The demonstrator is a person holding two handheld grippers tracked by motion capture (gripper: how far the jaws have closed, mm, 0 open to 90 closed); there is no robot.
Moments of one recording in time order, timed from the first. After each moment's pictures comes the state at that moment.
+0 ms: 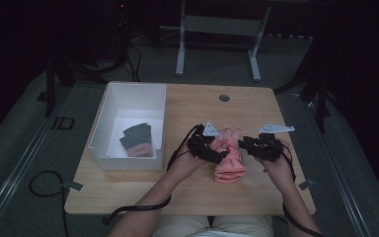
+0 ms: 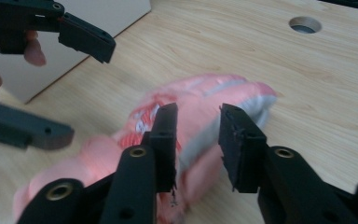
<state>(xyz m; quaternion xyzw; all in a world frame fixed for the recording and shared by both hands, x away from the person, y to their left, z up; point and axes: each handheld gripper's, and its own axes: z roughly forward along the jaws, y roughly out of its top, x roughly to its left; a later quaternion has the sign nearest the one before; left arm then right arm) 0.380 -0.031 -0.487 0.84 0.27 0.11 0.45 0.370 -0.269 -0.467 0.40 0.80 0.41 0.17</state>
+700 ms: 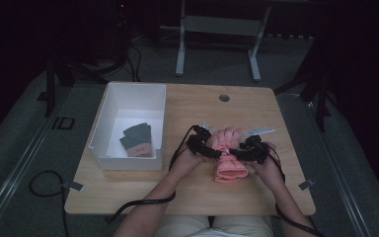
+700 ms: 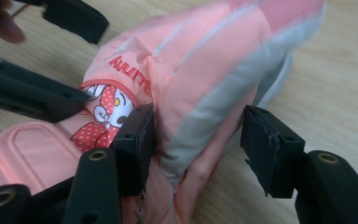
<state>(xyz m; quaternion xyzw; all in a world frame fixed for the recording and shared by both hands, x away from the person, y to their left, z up) 0.425 -0.035 -0.541 0.85 0.38 0.01 0.37 0.397 -0.257 -0.520 0.44 0.82 0.33 0.14</state>
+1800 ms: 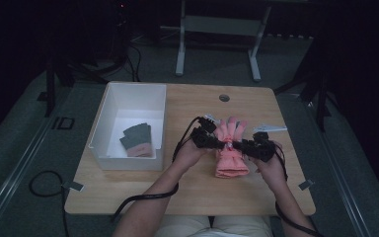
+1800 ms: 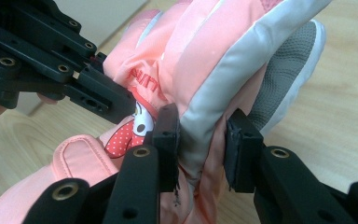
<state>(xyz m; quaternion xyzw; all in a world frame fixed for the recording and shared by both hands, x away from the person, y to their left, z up) 0.420 -0.038 -0.481 0.85 0.33 -0.02 0.41 0.380 -0.261 -0.482 0.44 0.79 0.42 0.13</state>
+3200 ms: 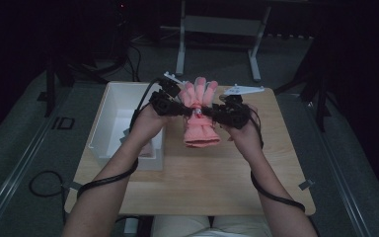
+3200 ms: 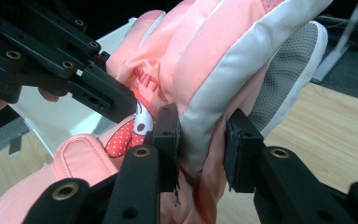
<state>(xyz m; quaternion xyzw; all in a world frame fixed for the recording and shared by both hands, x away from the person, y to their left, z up) 0.412 0.081 -0.351 0.84 0.36 0.05 0.40 0.396 -0.149 -0.365 0.35 0.79 0.48 0.15</state>
